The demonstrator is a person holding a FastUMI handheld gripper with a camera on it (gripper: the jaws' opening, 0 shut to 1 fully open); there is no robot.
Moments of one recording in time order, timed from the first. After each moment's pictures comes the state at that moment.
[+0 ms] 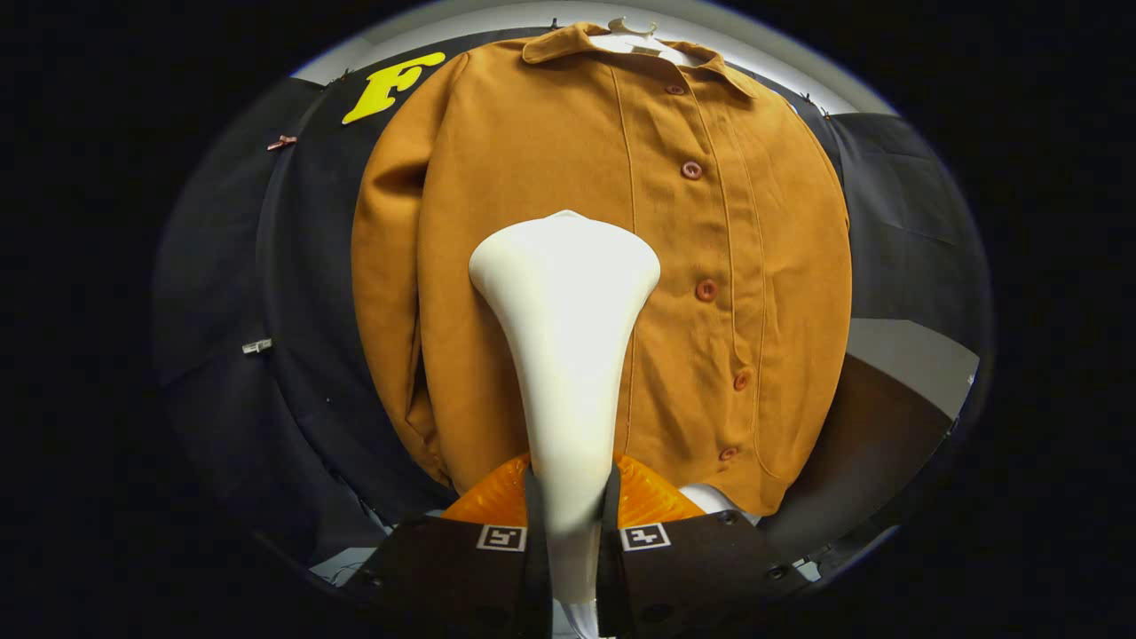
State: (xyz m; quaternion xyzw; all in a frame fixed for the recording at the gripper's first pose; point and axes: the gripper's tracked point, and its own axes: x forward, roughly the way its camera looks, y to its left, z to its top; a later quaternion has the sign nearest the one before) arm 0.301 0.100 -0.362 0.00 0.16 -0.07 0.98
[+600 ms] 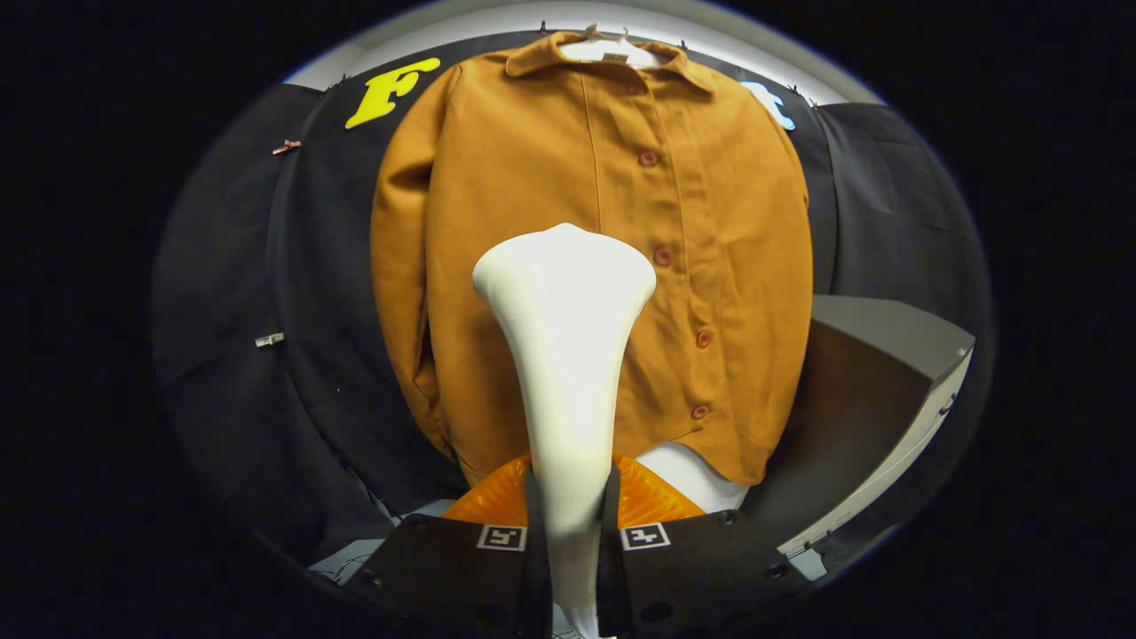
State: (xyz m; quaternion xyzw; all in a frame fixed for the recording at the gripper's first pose) arm 0.237 0.088 -0.328 0.01 0.15 -0.07 0.99
